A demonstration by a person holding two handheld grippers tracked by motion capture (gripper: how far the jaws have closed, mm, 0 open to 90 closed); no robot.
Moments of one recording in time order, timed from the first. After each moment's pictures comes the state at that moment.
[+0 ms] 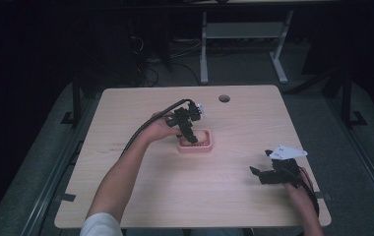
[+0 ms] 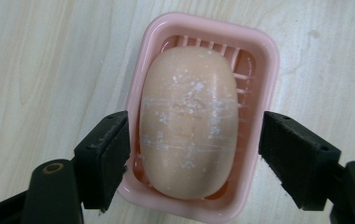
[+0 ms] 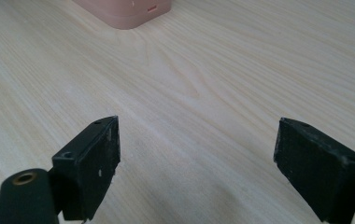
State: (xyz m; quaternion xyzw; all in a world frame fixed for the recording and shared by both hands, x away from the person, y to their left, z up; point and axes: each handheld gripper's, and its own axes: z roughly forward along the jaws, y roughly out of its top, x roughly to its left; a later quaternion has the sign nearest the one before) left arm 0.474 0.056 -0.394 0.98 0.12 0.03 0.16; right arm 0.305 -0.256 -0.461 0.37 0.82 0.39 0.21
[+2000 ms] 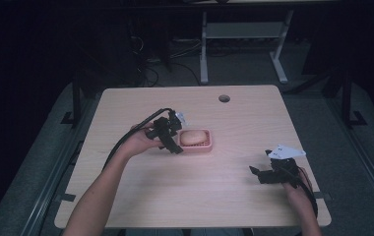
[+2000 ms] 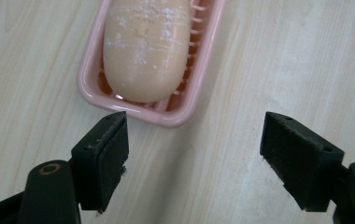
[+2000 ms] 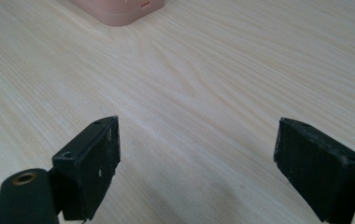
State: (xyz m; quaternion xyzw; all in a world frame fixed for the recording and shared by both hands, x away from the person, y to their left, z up) left arm 0.425 0.114 -0.387 0.97 0.15 0.03 0.18; right arm 0.305 -0.253 -0.461 0.38 0.82 0.38 0.22
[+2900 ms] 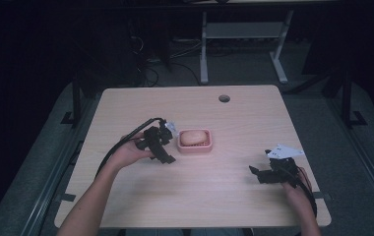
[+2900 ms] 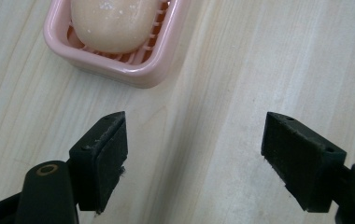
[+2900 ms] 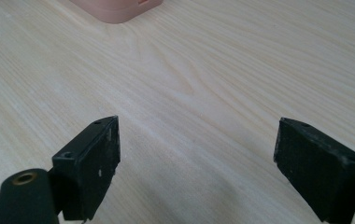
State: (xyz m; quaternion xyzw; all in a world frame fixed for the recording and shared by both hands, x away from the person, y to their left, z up) left arm 0.396 0.140 -0.393 0.97 0.16 0.03 0.19; right arm 0.307 -0.251 -0.461 0.38 0.82 0.37 0.22
